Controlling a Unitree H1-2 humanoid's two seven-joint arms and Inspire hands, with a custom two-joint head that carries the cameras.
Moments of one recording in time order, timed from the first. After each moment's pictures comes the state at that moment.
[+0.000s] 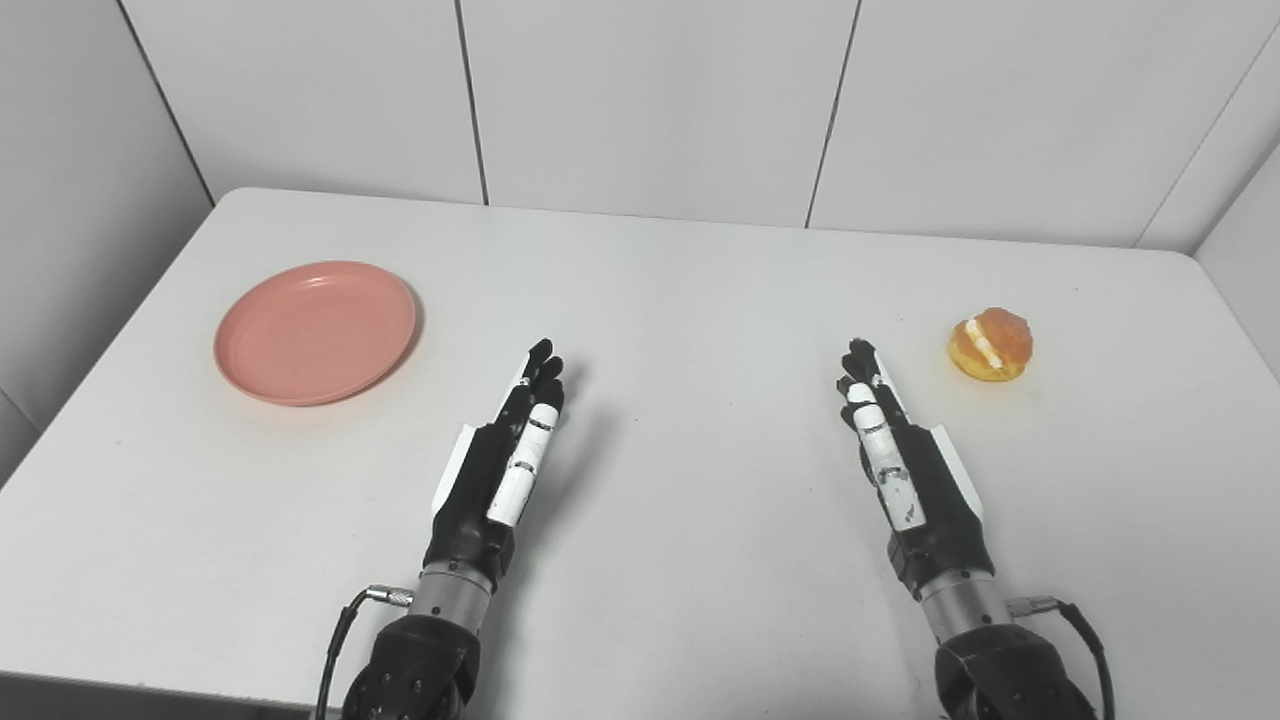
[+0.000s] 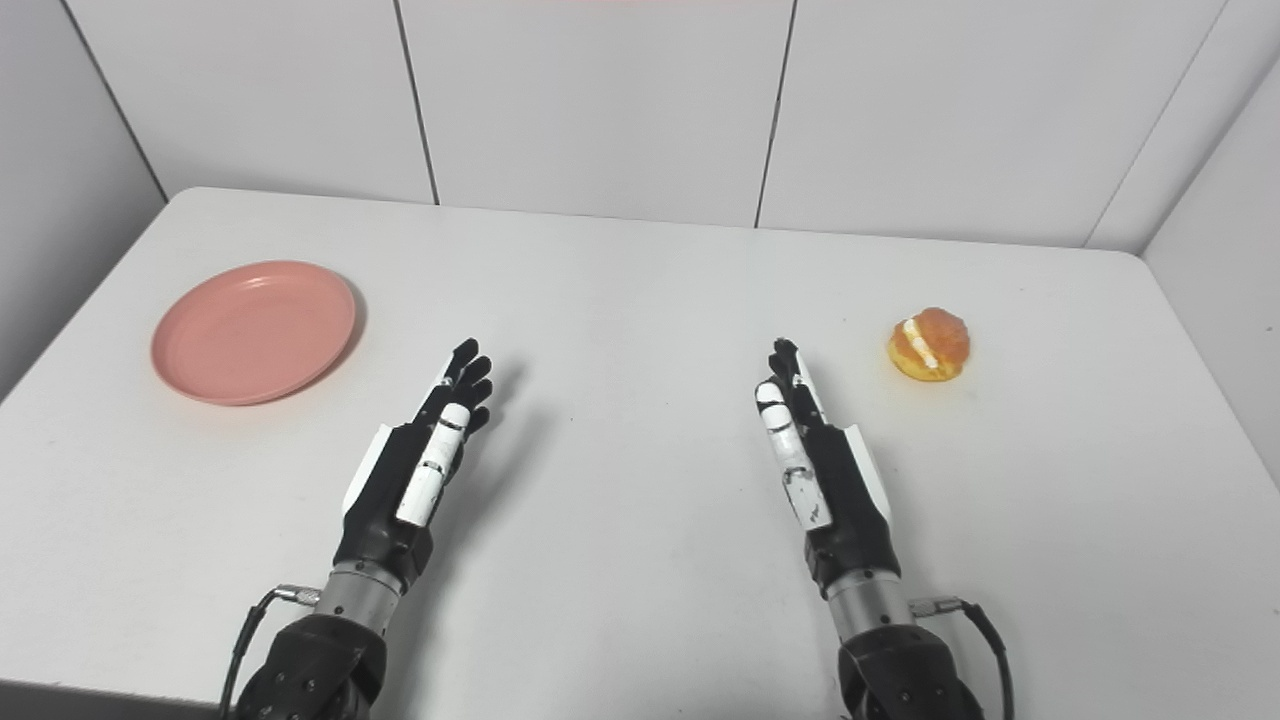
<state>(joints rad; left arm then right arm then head) 0.10 -0.02 -0.10 -0.36 0.07 0.24 -0.03 -0.05 0.01 0.14 -0.33 -0.09 0.32 0.12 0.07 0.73</state>
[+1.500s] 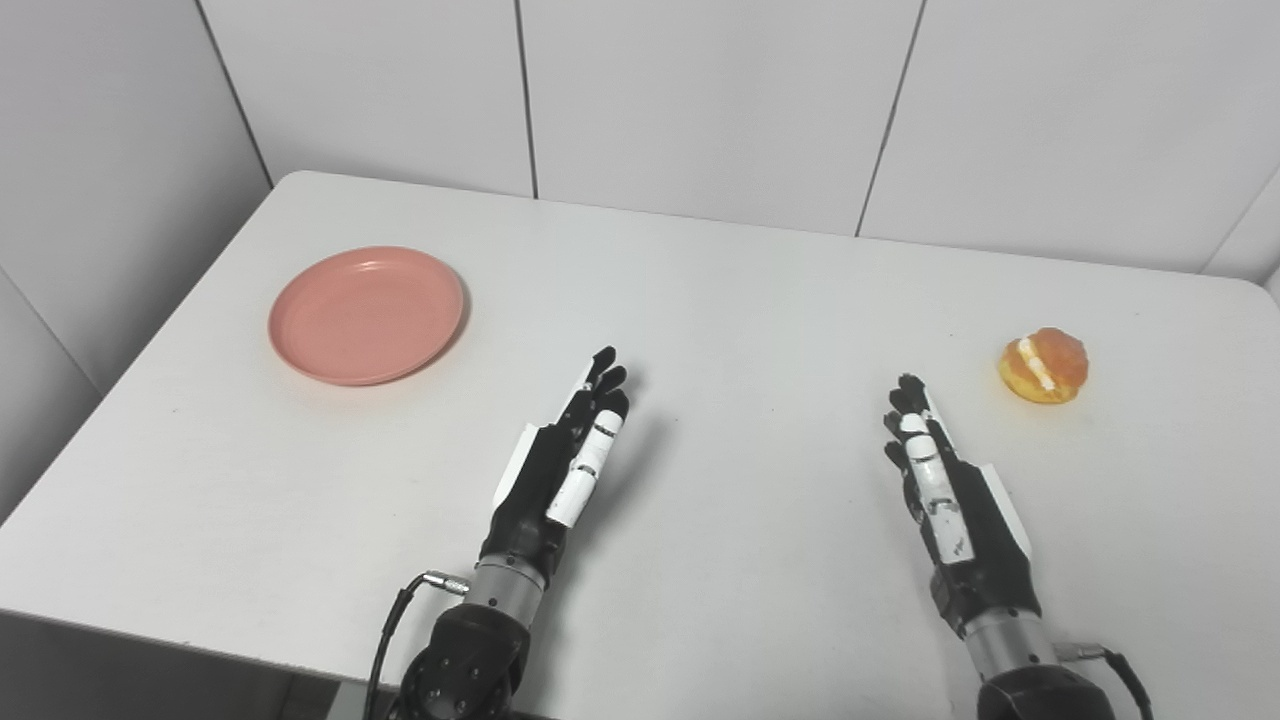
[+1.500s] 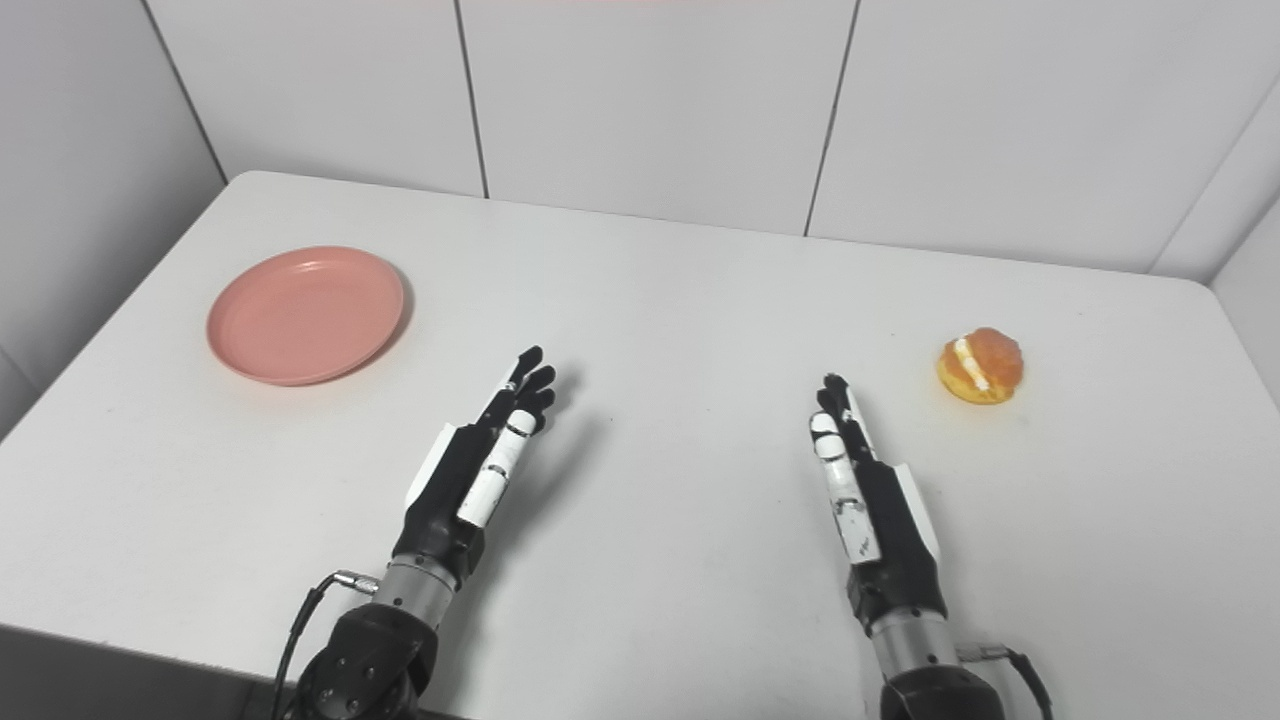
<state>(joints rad) 0.10 -0.04 -0.15 -0.29 0.14 0.21 0.00 -0.02 -0.02 0.11 -0.28 -0.02 0.28 0.13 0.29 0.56</state>
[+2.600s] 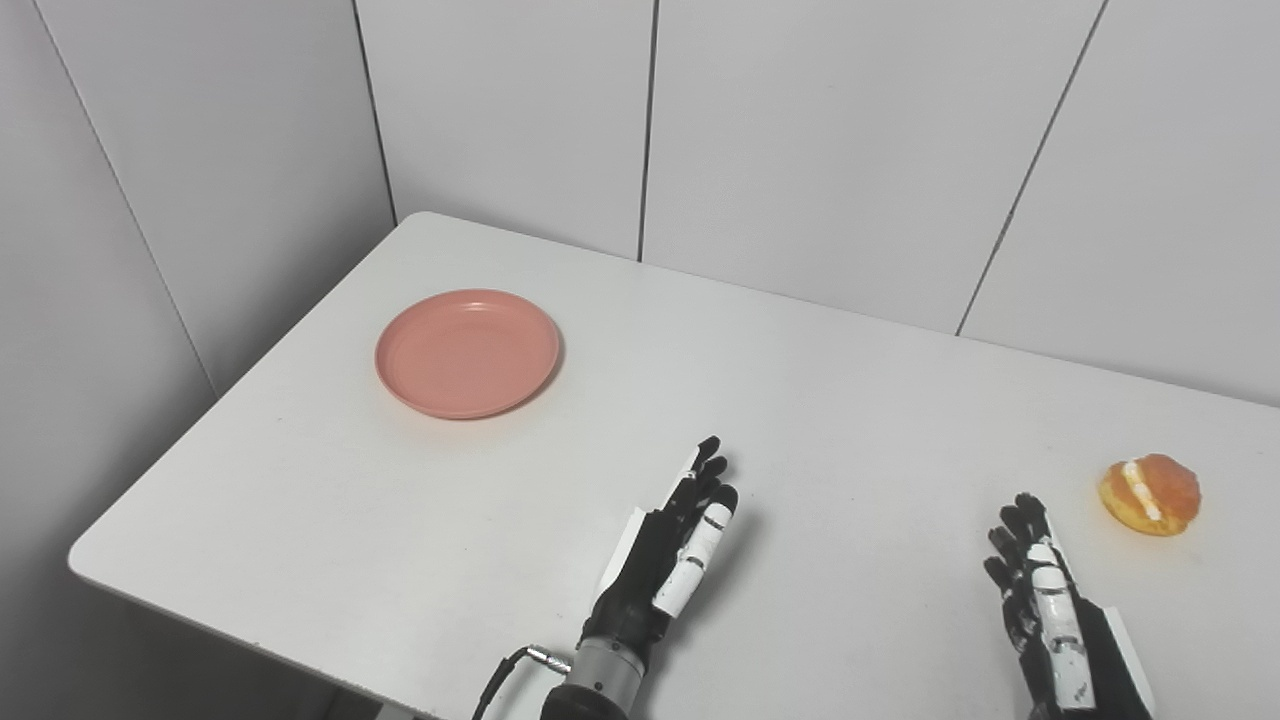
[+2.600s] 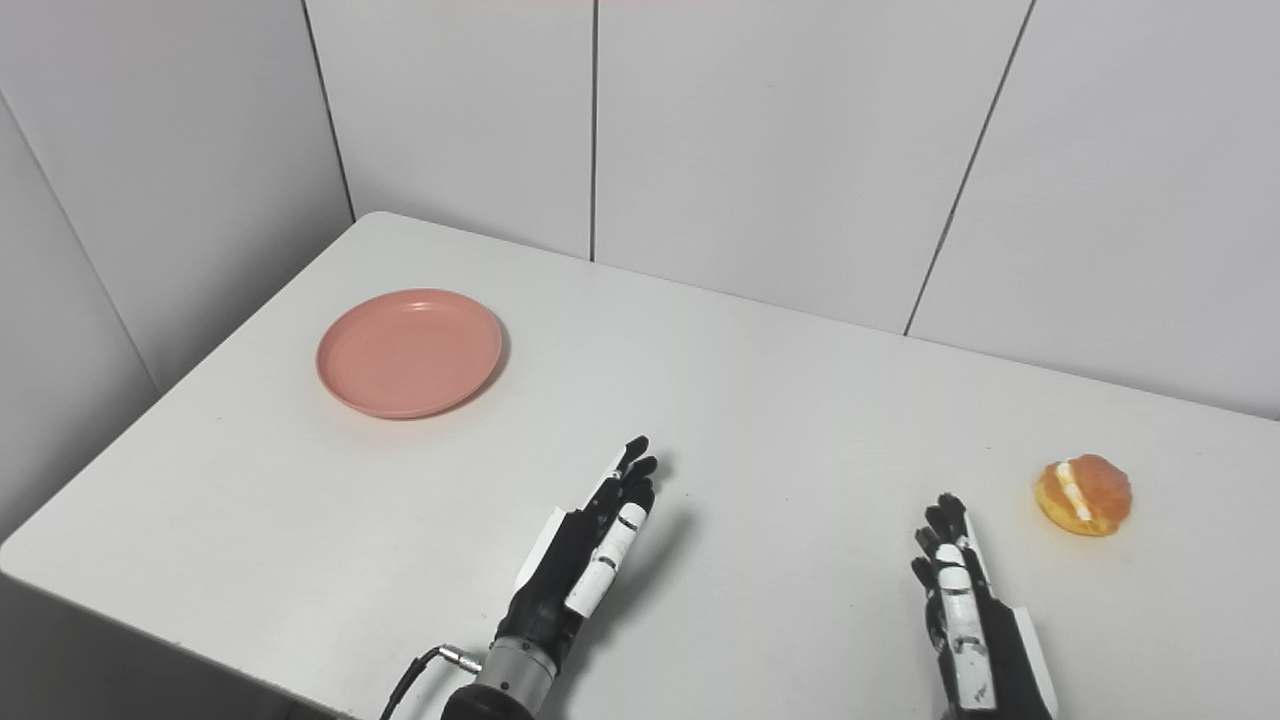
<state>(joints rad) 0.11 -0.10 -0.22 -0.21 0.23 0.14 0.11 -0.02 -0.07 0.08 -0.20 0.09 0.17 0.17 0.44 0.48</state>
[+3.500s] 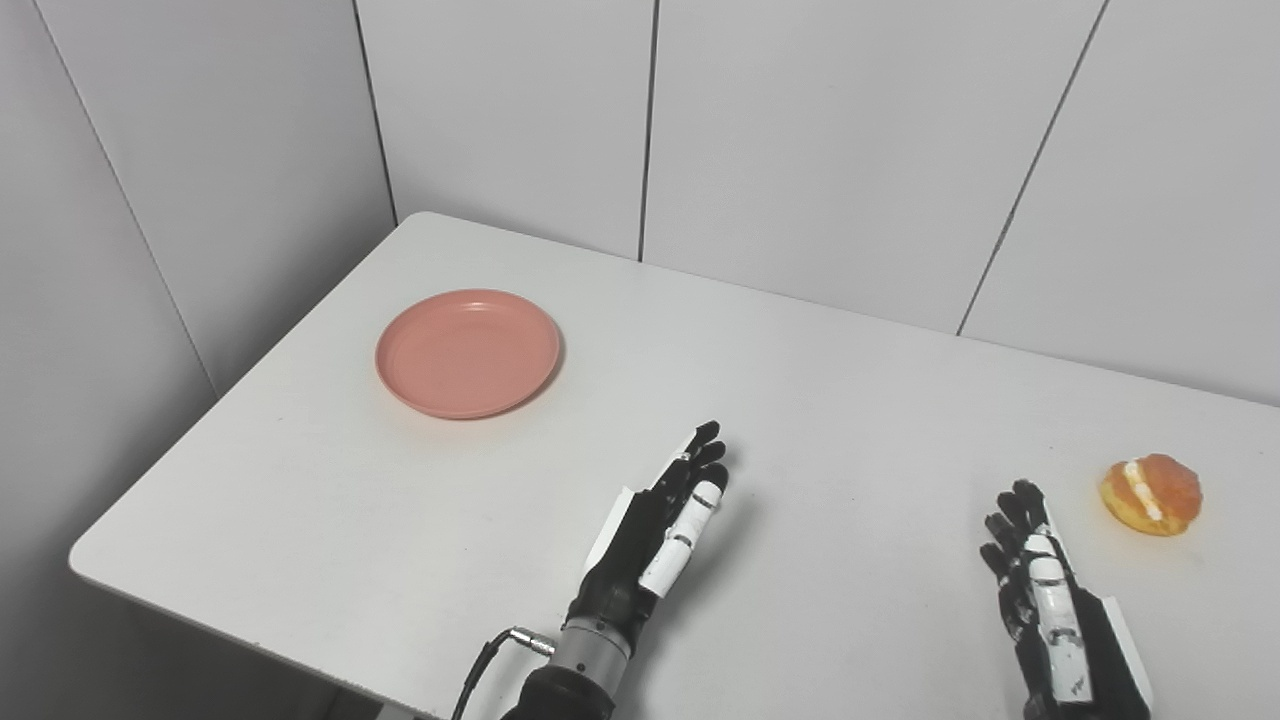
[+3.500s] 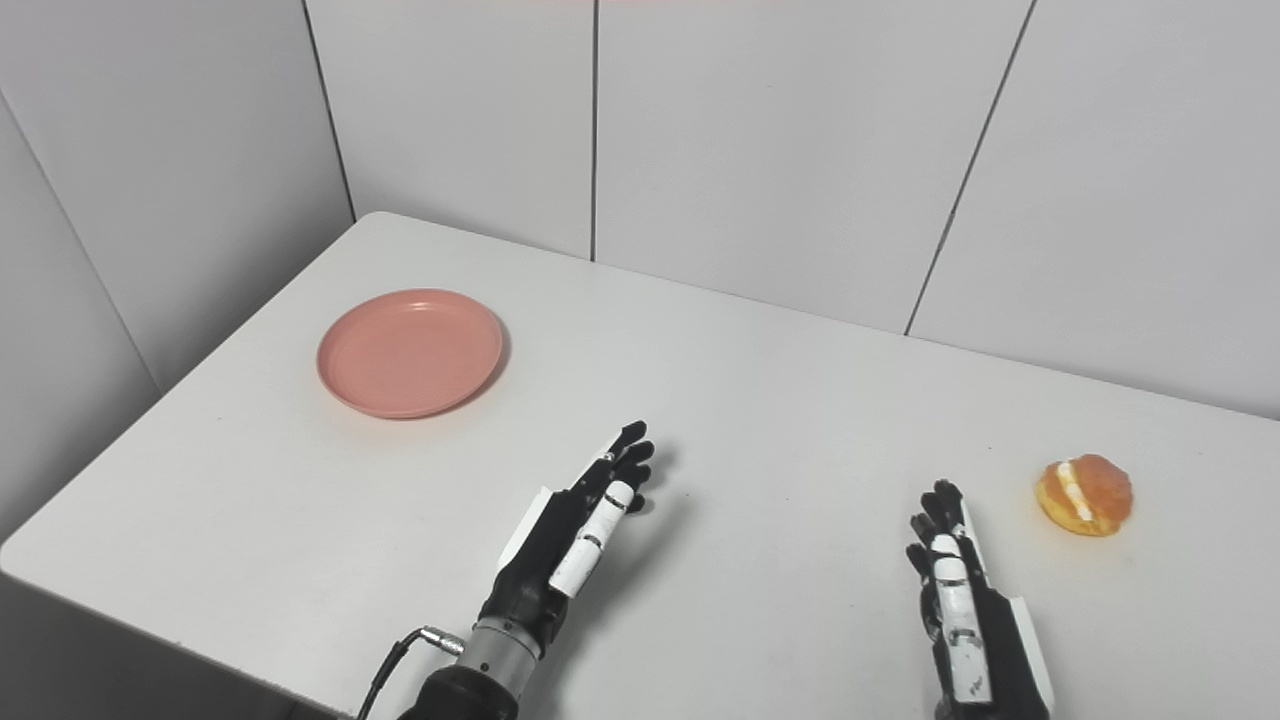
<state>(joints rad) 0.11 -0.09 -0.18 -0.34 0.20 0.22 0.05 -0.02 -0.06 0.09 -0.22 0.09 0.17 0.16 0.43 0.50</state>
